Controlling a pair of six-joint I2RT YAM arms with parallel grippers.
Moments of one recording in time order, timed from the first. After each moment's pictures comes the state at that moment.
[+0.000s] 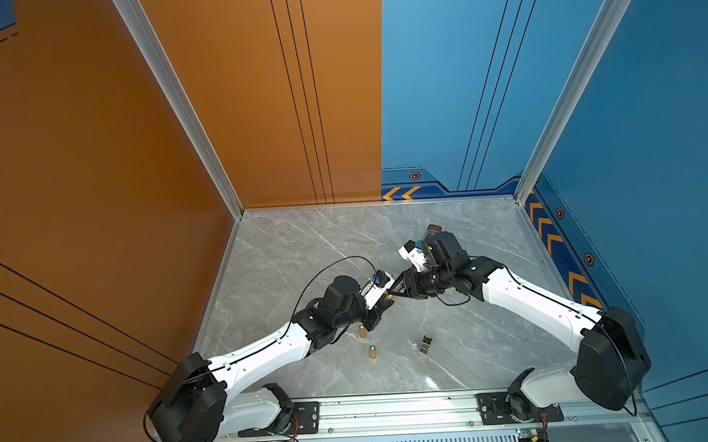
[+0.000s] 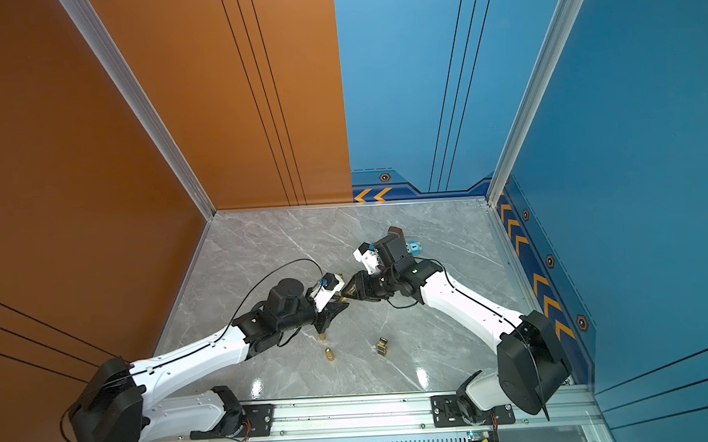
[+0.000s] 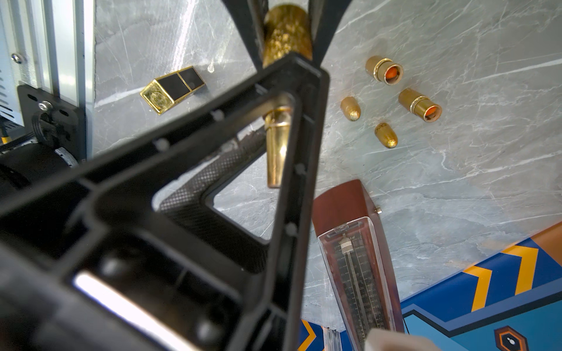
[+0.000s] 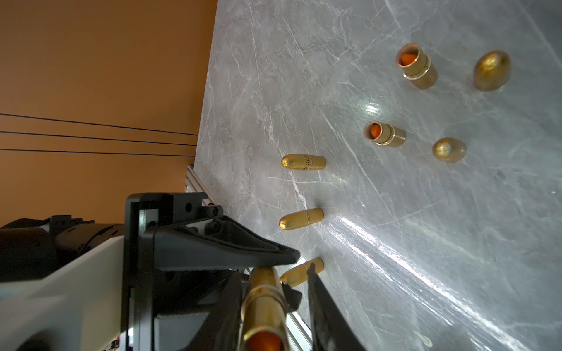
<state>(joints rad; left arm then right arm) -0.77 1.22 0.64 0.10 0.24 0.06 0.60 1.43 1.06 -0.44 -0.64 0.63</state>
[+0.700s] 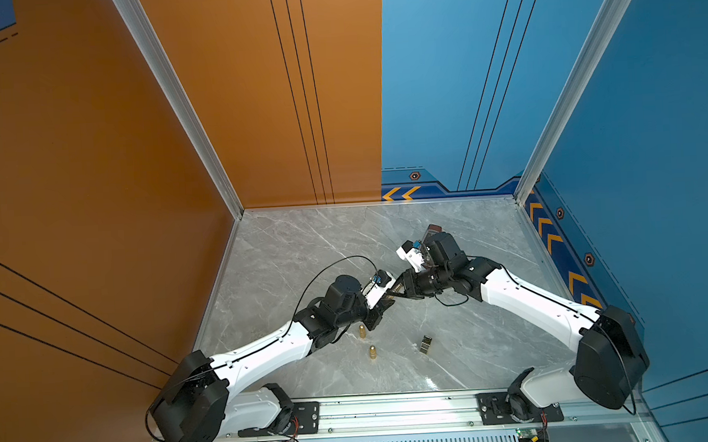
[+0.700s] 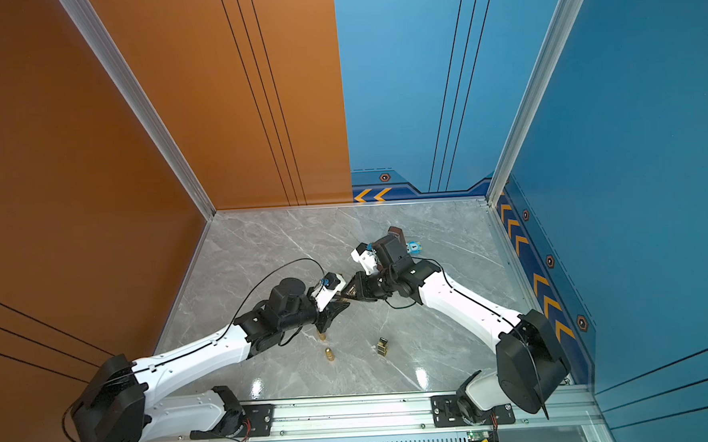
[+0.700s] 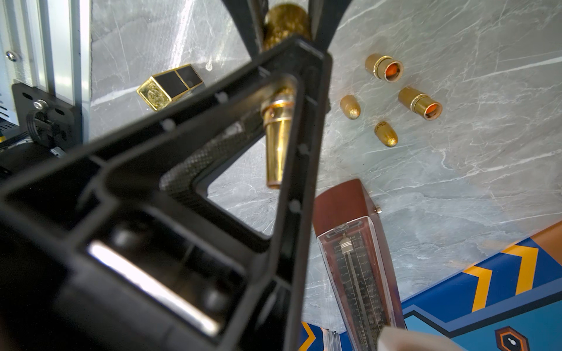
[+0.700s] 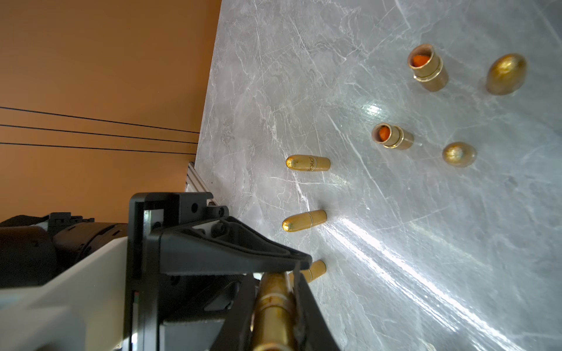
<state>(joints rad) -0.78 1.24 0.65 0.10 0.22 0.06 0.62 1.44 1.07 -0.44 -0.63 0.62</state>
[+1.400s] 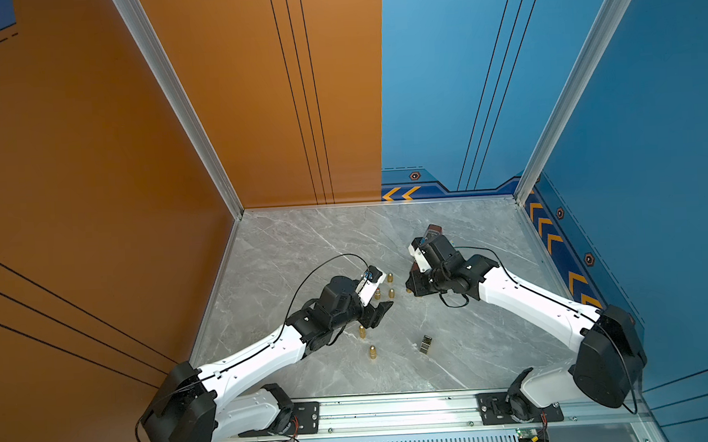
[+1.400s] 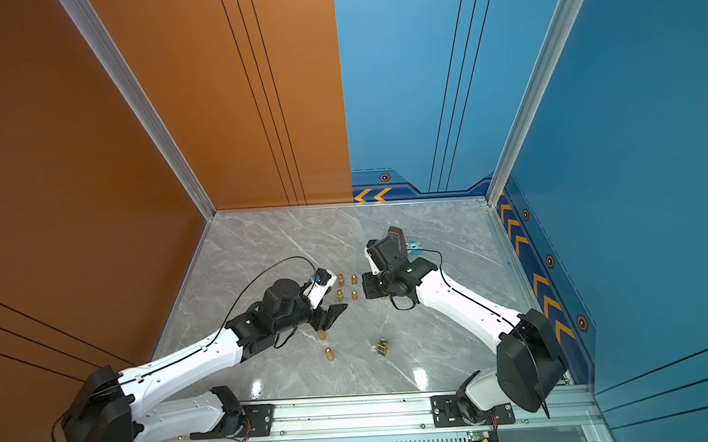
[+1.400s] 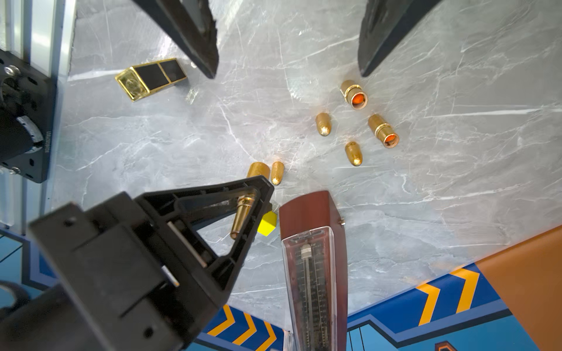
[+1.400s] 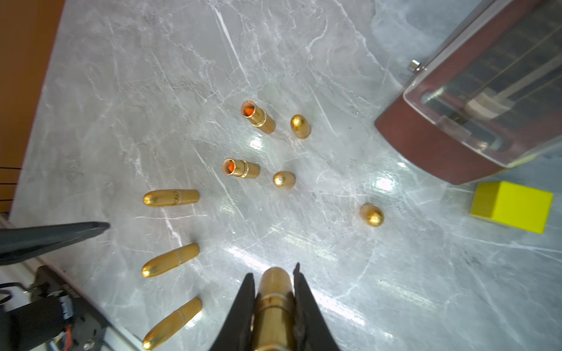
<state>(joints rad) -0.77 1.16 0.65 0.01 0.10 -0.03 0.67 1.47 1.12 -0.61 -0.06 0.43</state>
